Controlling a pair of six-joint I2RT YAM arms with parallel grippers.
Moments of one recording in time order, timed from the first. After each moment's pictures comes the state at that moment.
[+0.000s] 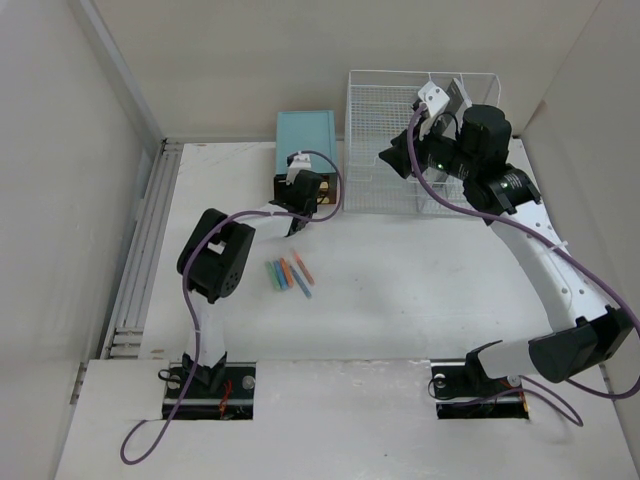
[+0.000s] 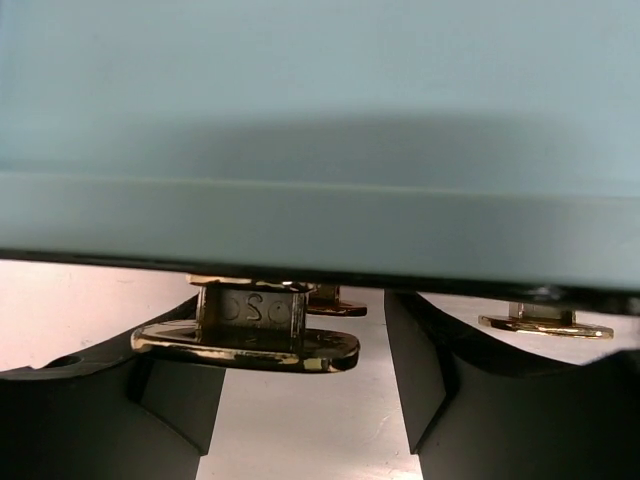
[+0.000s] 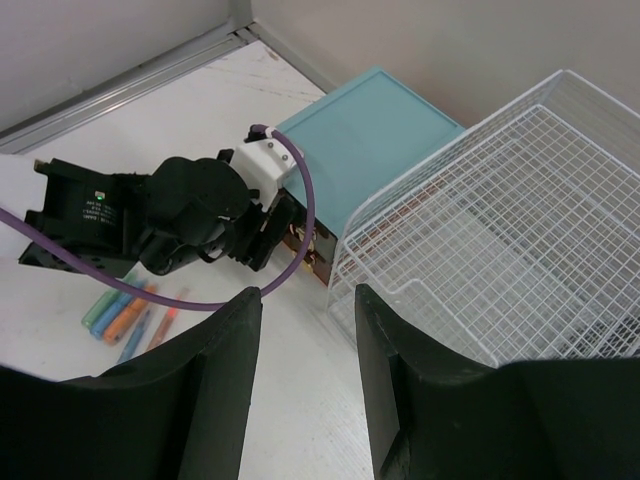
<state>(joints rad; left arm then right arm) -0.53 2.01 1.27 0.09 -0.58 -0.30 0.37 1.37 1.54 -0.35 -0.45 -0.16</state>
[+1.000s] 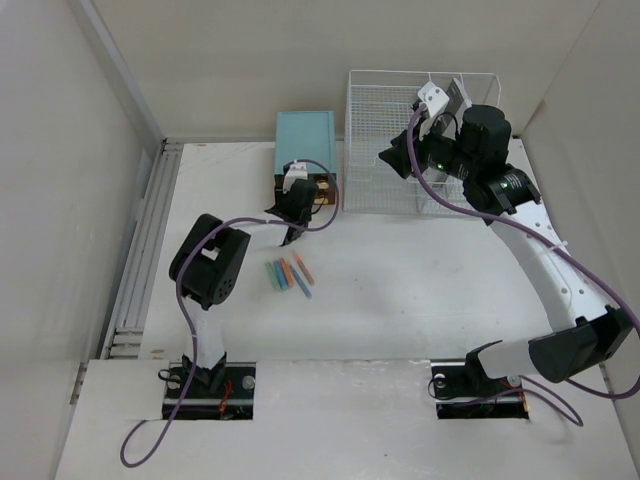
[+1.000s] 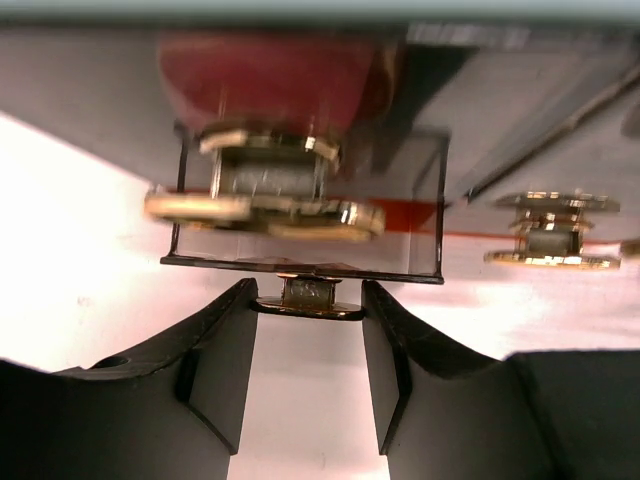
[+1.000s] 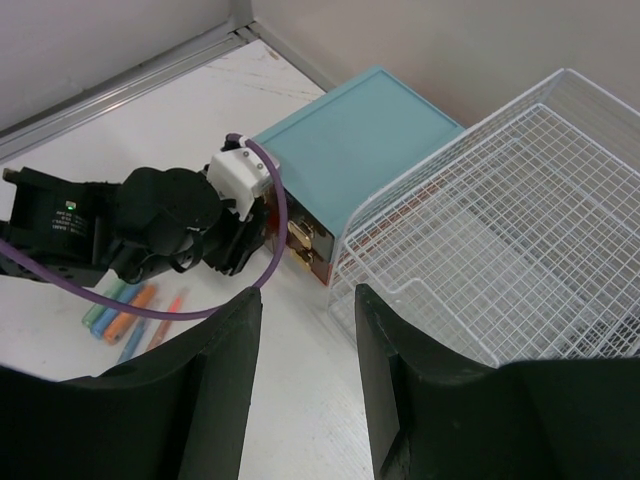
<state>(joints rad) -0.54 1.95 1.15 0.14 -0.55 -0.33 0.37 1.37 1.53 -0.35 -0.45 -0.16</state>
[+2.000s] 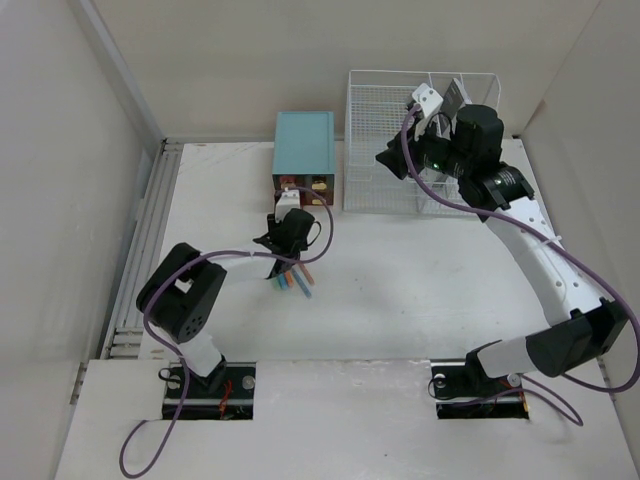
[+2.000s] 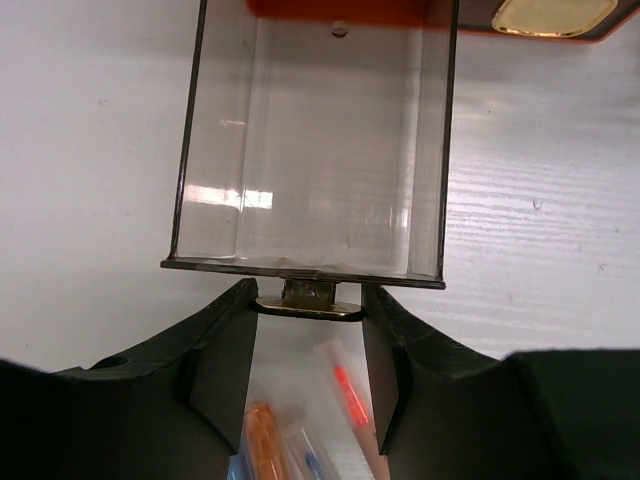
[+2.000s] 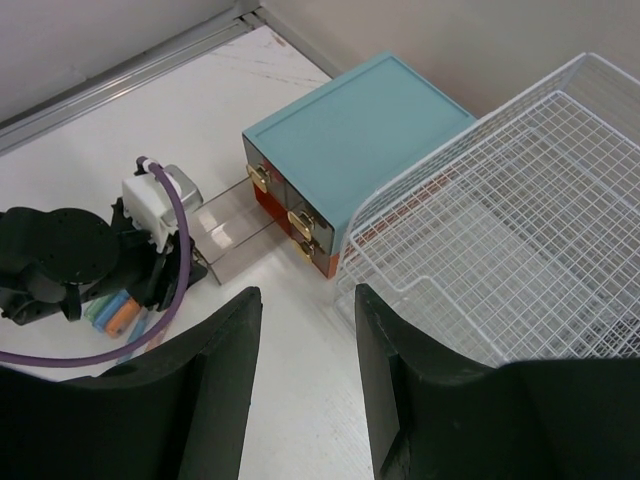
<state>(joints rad) -0.64 1.66 0.82 0.10 -0.57 -0.47 0.37 1.40 1.53 -0.35 -0.47 -0.16</state>
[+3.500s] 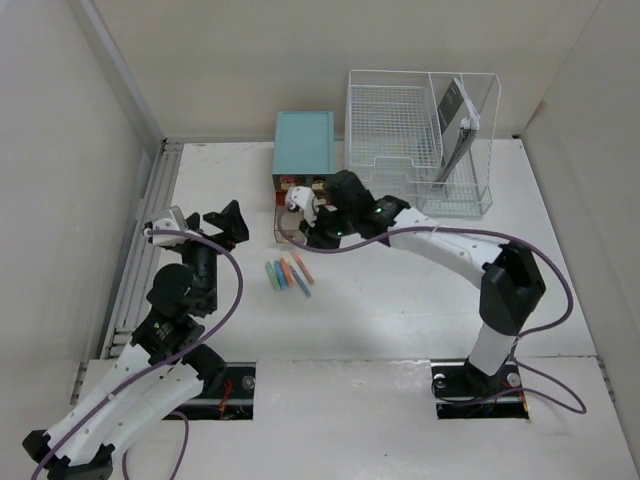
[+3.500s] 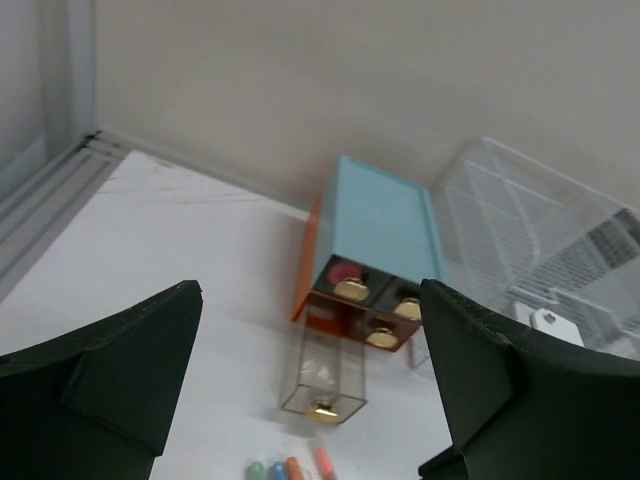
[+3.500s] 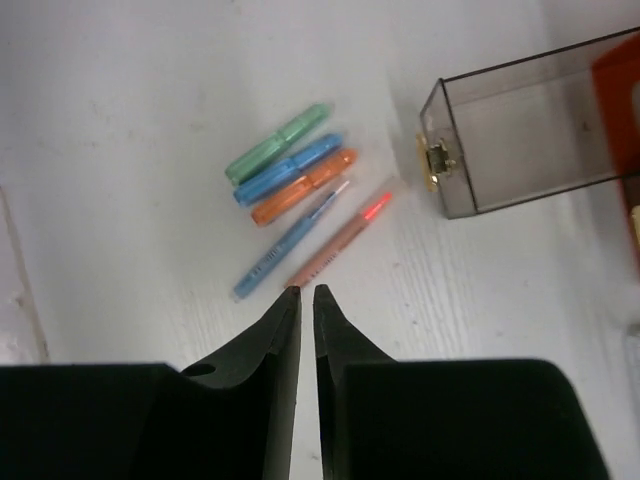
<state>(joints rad) -0.69 0.49 0.64 0.08 -0.75 -0.28 0.80 1.75 1.47 -0.46 -0.42 -0.35</state>
